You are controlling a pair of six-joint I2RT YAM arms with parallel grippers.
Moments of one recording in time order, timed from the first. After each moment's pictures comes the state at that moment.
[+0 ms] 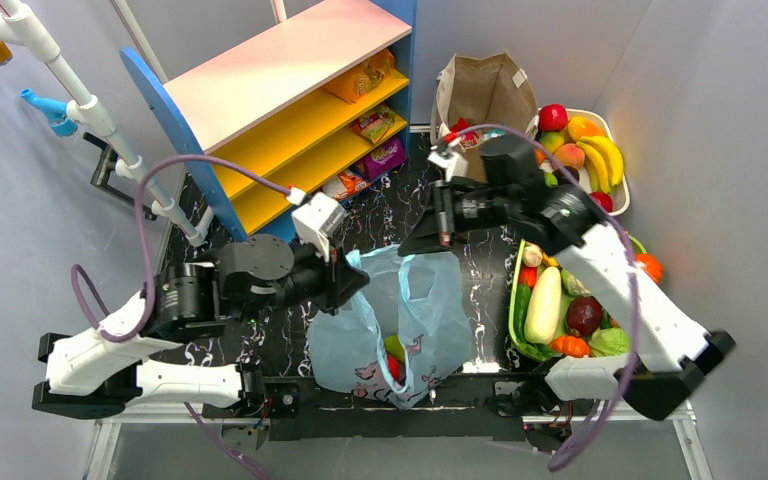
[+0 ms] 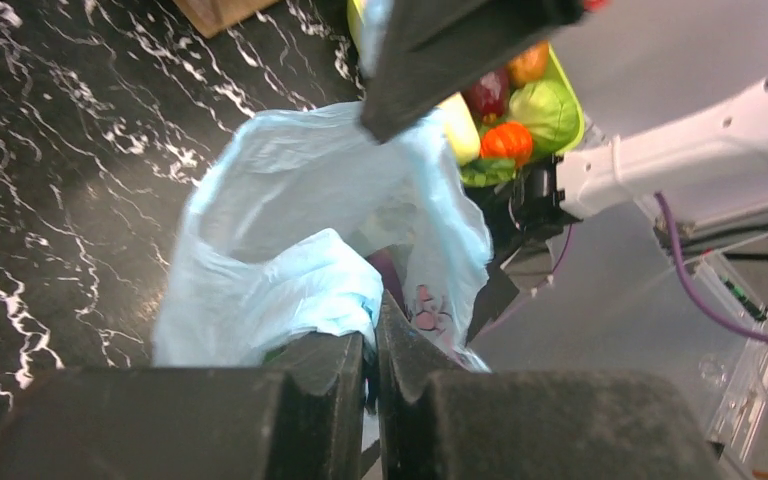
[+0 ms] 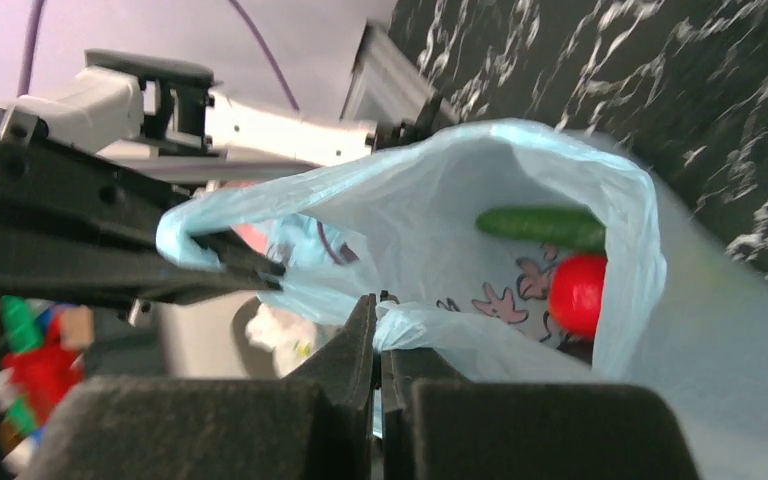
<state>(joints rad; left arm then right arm) -1.32 0.98 1.50 -0.94 -0.35 -0.51 0.72 1.24 1.55 -0.84 -0.69 0.76</state>
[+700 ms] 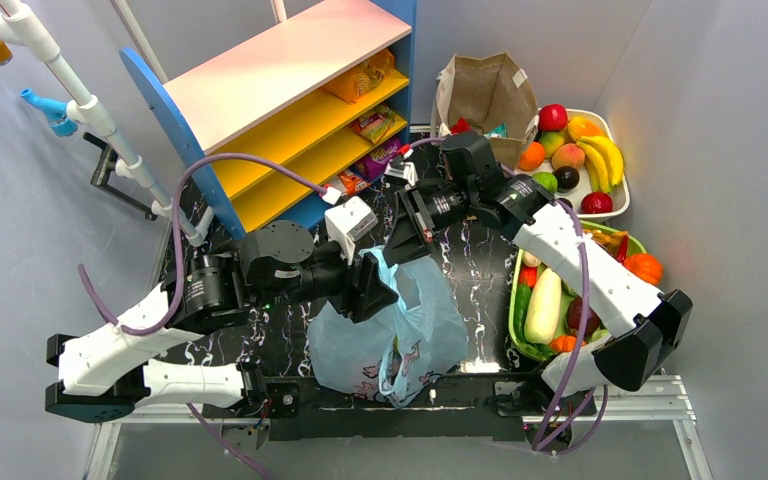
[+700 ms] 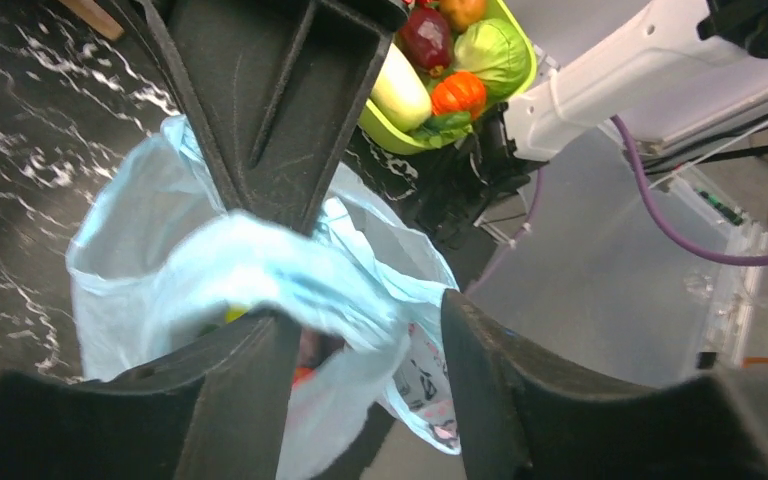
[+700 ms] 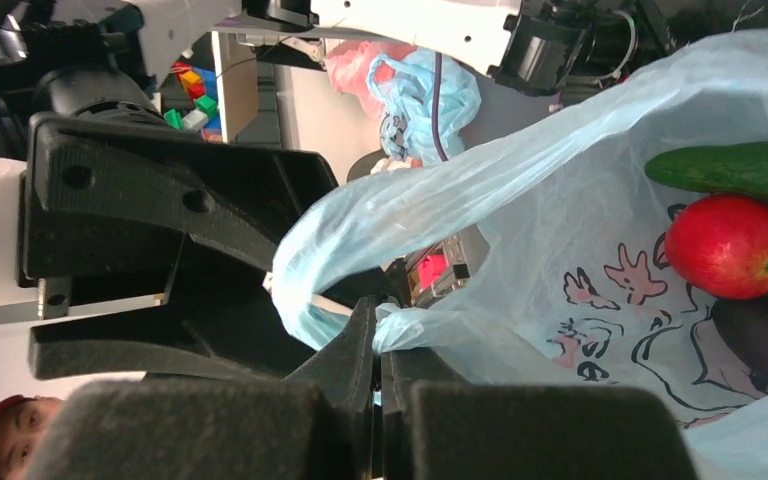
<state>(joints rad) -1.24 1.03 1.47 -0.84 -0.09 -0.38 0.73 1.43 1.52 -0.67 -1.14 0.84</state>
